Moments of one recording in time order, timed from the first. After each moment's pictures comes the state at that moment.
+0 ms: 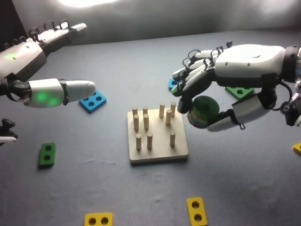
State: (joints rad) left arm 0.95 -1.01 1.23 -0.30 -0.89 0.55; right arm -0.60 -1.17 1.39 -0.95 0.63 0.18
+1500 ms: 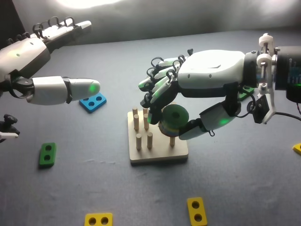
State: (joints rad) left arm 0.92 -1.00 1.23 -0.27 -0.87 0.56; right arm -0.55 -1.28 1.41 -1.06 0.62 0.18
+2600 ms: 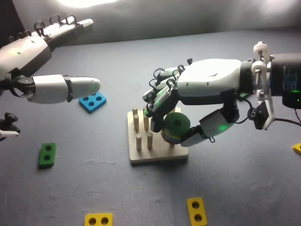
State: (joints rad) left arm 0.91 -1.00 1.23 -0.26 -0.87 0.56; right arm -0.57 -1.31 1.44 -1.12 0.60 0.24
